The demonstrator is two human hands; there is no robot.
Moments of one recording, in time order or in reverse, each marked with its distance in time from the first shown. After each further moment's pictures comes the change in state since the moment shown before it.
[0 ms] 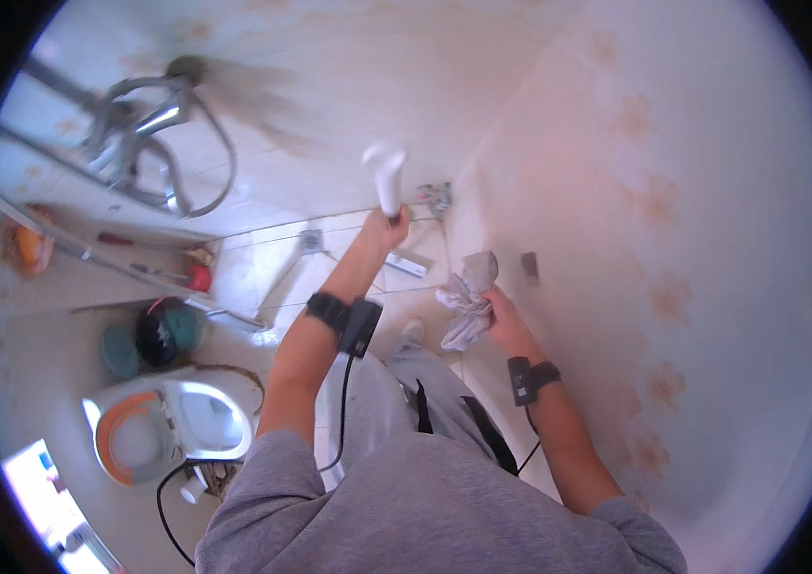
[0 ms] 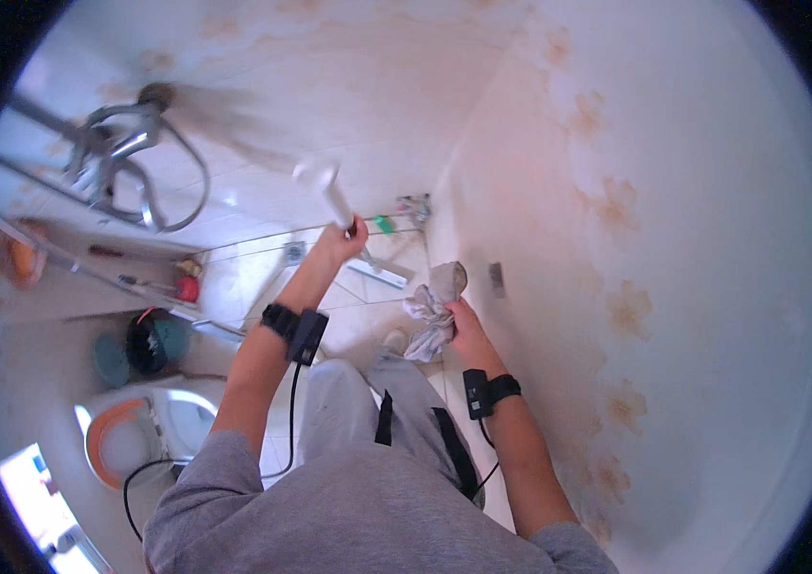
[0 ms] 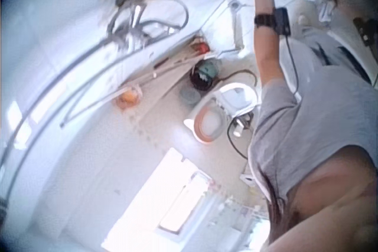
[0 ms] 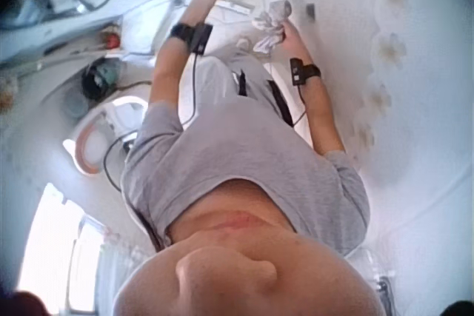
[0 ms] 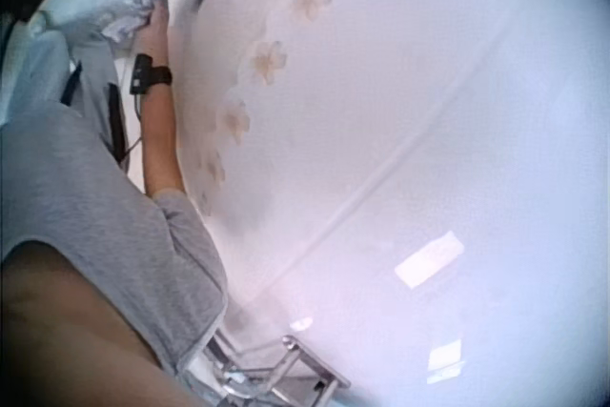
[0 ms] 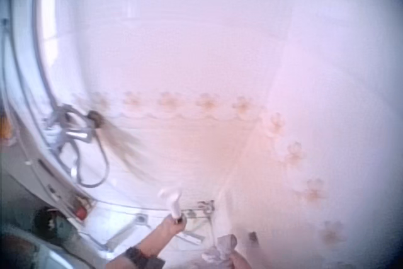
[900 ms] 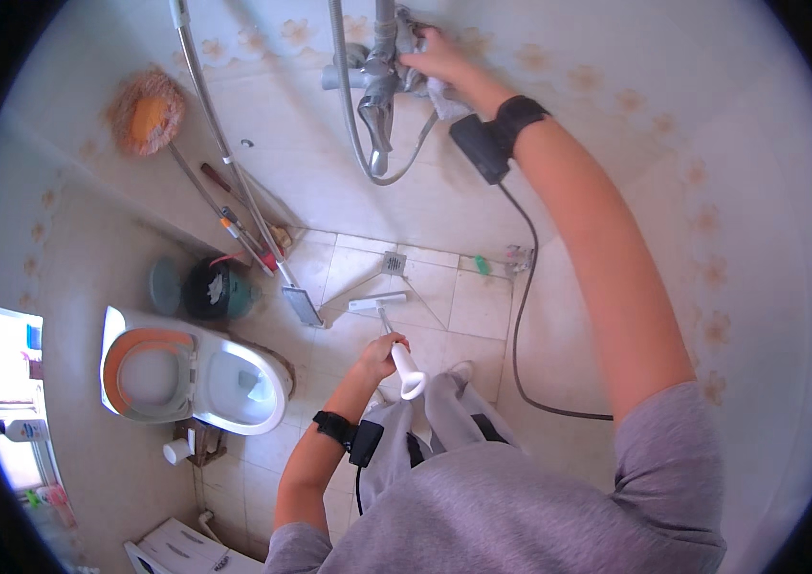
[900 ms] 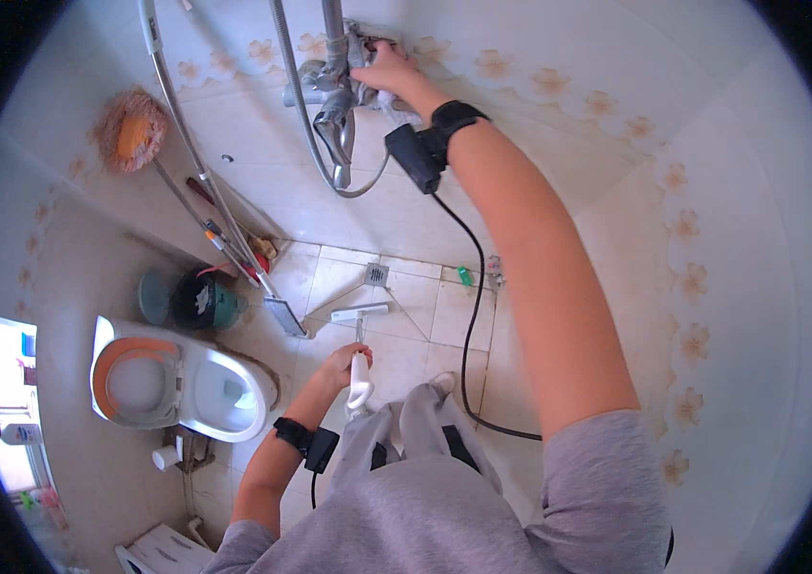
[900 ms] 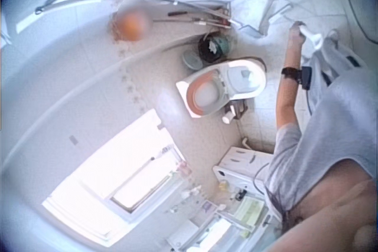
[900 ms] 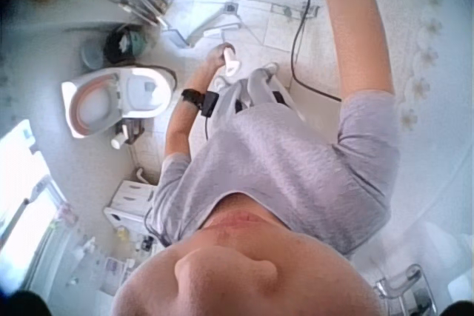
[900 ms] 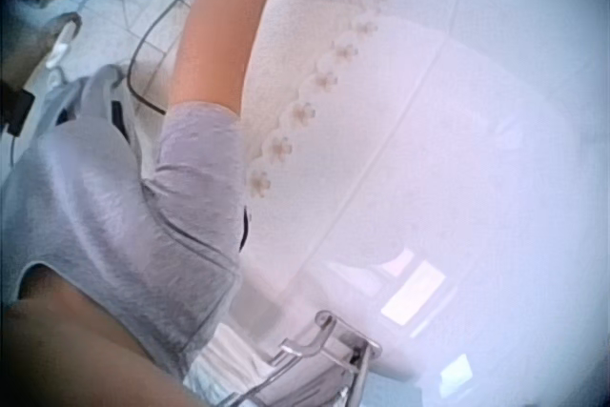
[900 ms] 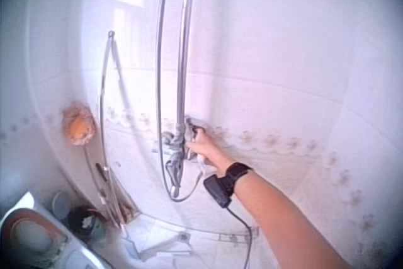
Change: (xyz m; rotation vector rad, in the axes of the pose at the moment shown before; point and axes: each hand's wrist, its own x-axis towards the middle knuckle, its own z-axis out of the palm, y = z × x) left_hand -0.217 0.118 -0.248 0.454 -0.014 0.150; right_hand 0.071 -0.094 0.579 -1.514 -0.127 -1.308
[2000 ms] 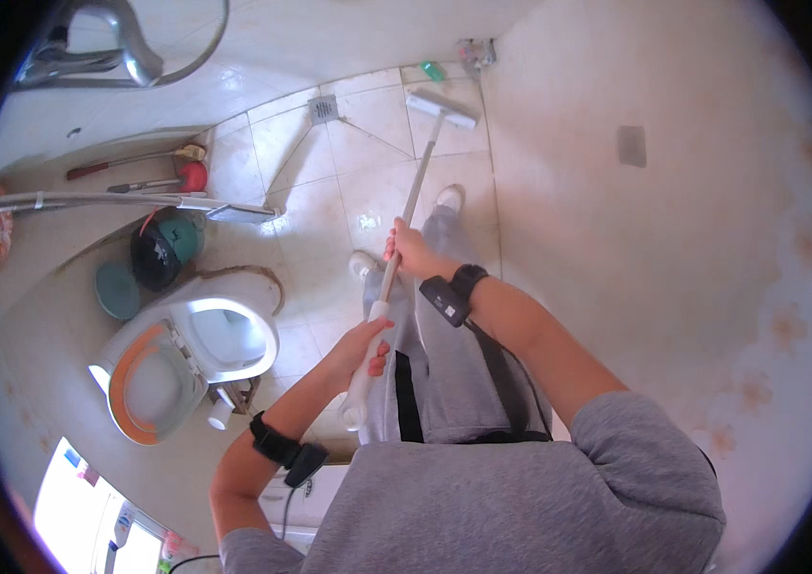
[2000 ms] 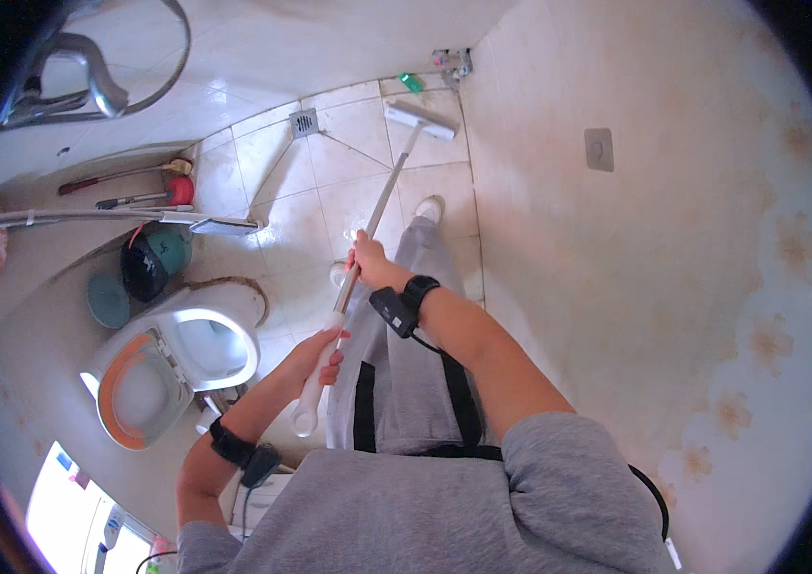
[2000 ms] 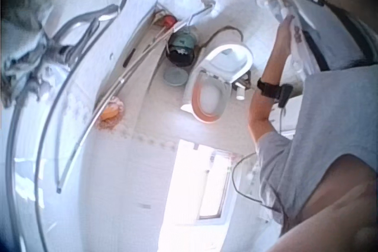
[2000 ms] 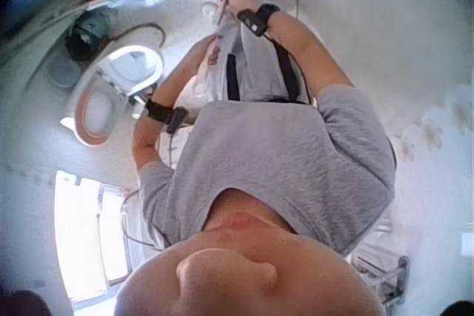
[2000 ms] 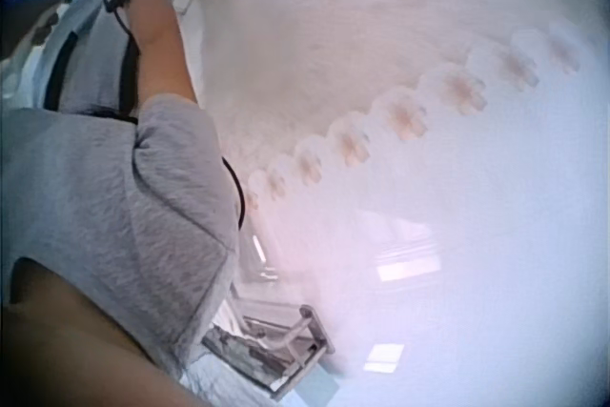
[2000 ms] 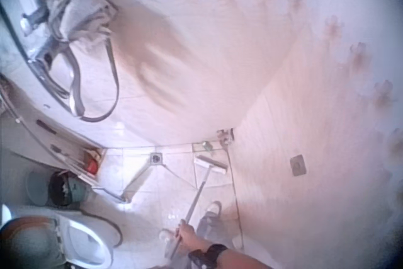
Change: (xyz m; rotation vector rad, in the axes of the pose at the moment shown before) left_hand -0.075 -0.060 0.030 0.589 0.189 -0.652; right_hand -0.555 0.122 0.189 1.401 0.050 1.981
